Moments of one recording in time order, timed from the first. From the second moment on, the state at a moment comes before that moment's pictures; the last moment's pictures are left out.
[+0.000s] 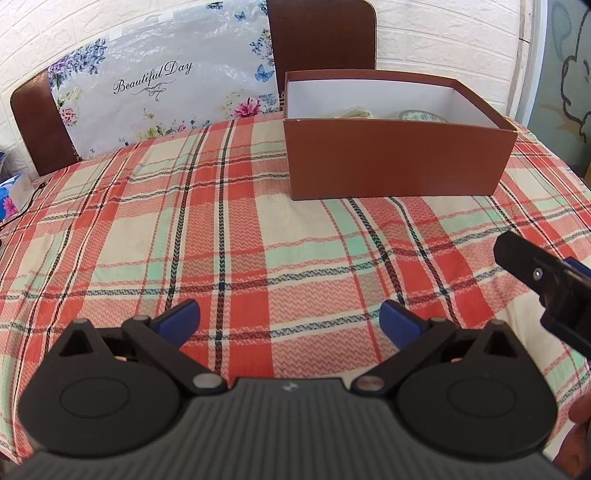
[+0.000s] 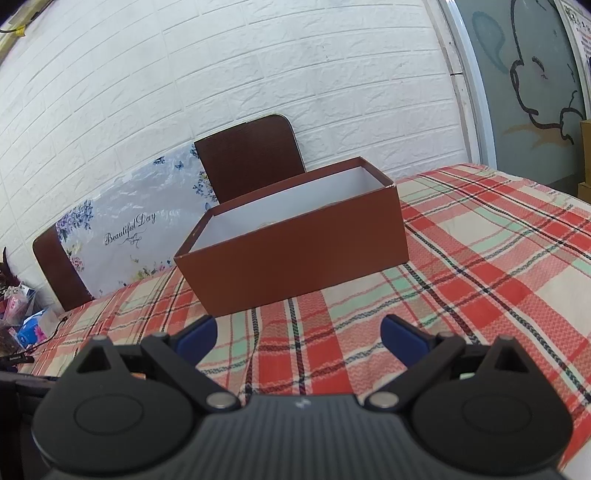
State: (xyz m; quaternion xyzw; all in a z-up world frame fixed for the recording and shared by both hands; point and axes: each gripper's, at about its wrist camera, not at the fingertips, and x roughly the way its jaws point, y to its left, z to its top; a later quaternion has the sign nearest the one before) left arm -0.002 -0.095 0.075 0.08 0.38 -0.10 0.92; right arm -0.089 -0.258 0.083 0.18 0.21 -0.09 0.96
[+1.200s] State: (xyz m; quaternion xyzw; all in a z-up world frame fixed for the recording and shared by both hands) left arm -0.003 -0.094 0.073 0.08 0.38 -0.10 0.92; right arm -0.090 -0.256 0.080 0.19 0.22 -0.09 0.95
